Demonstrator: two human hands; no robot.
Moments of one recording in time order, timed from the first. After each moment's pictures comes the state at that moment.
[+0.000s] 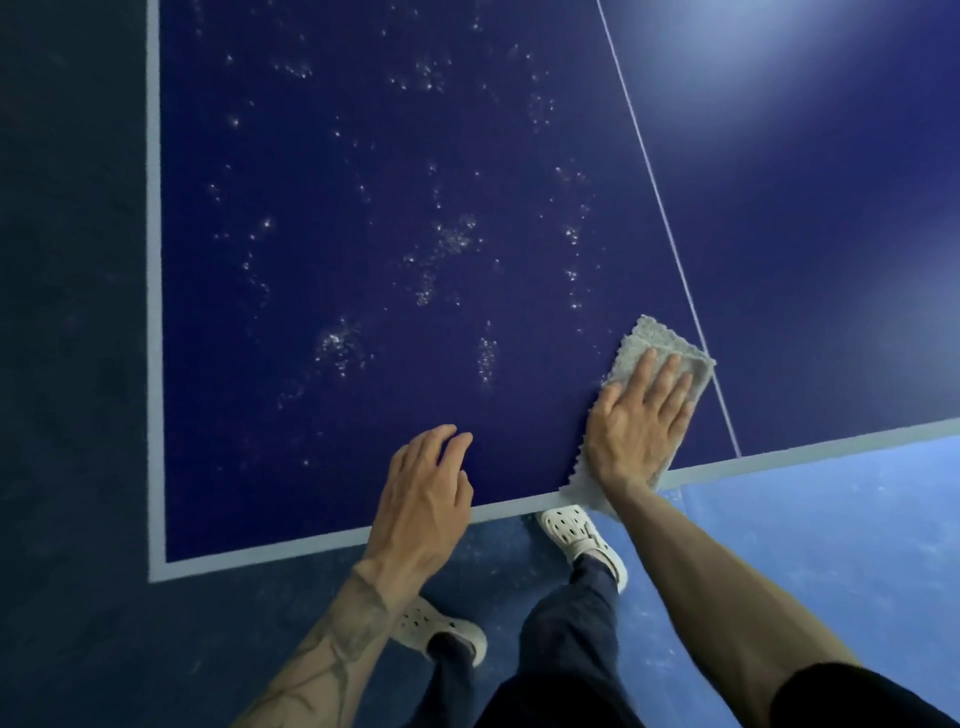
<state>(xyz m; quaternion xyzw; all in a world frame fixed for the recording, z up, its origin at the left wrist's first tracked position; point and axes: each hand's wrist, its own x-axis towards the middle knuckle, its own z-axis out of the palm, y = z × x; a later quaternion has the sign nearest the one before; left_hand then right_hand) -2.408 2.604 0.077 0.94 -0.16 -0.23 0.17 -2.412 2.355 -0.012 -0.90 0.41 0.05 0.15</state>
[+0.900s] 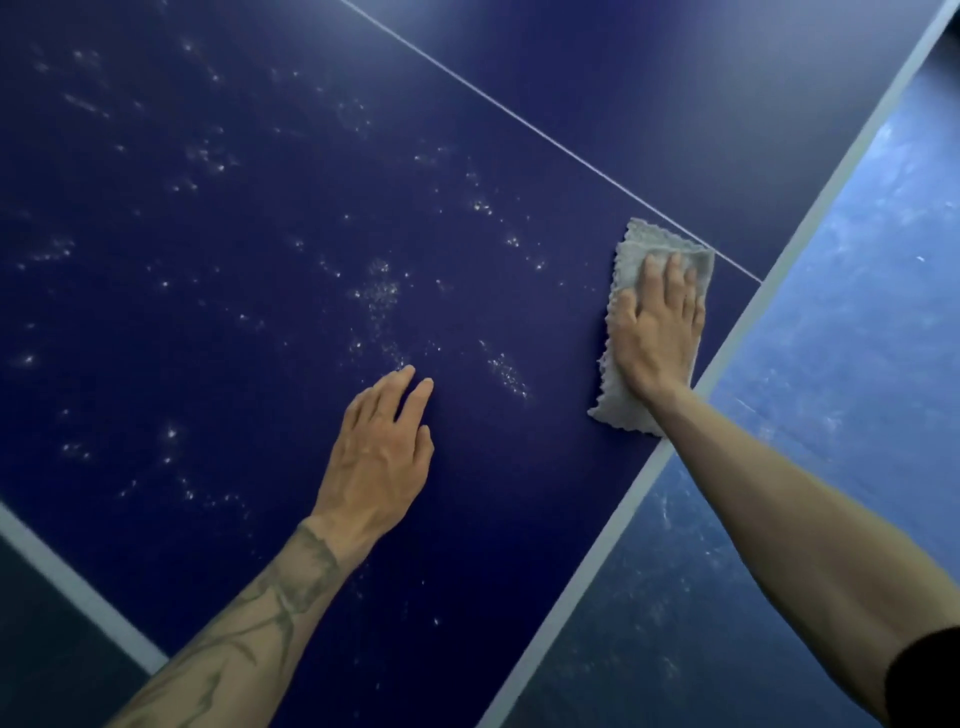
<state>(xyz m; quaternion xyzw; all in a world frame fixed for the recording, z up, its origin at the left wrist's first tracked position) -2.164 2.659 0.032 0.82 -0.54 -0.19 0.07 -2.364 2.395 -0.012 -0.75 0.63 -0.05 0.19</state>
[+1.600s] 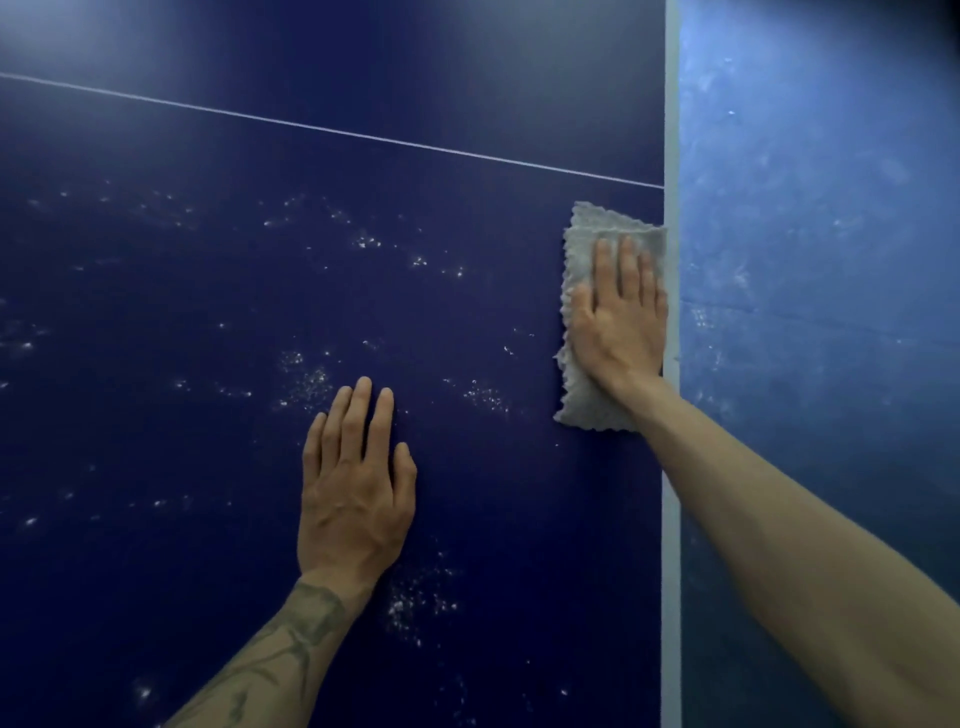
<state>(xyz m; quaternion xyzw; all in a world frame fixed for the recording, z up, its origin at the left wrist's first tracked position) -2.085 2.616 -0.040 0.72 -0.68 -0.09 0.09 -2.351 2.444 -0.035 -0.63 0.76 -0.07 0.15</state>
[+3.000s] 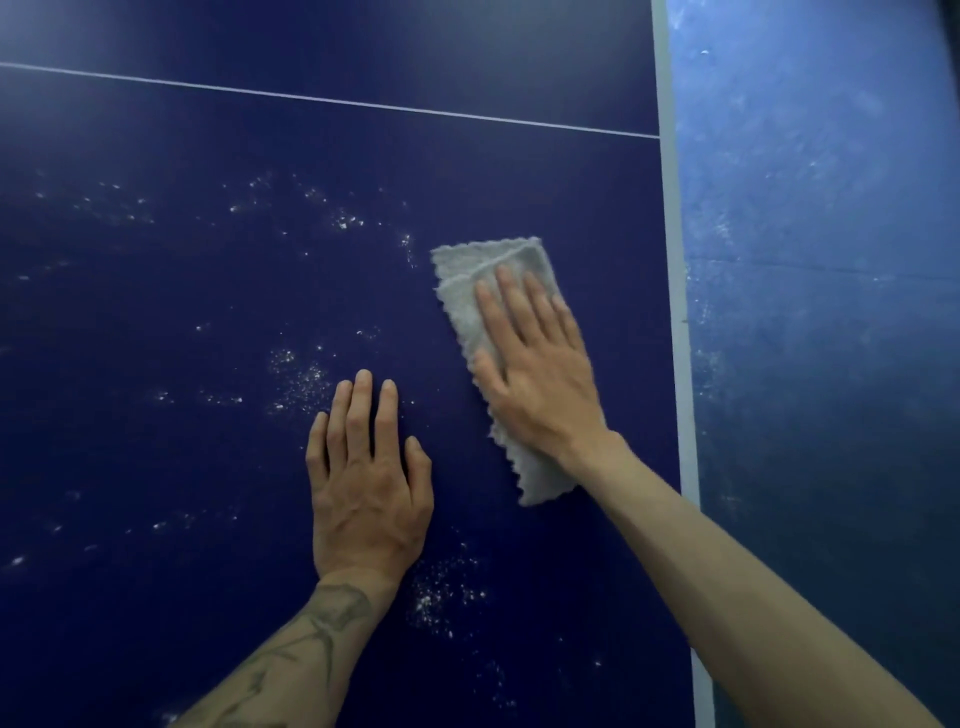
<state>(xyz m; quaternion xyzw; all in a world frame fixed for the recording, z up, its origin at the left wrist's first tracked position) -2.086 2.614 -0.037 0.72 -0.68 -0.08 0.09 -2.275 2.517 -0.032 -0.77 0.63 -0.03 0.11</state>
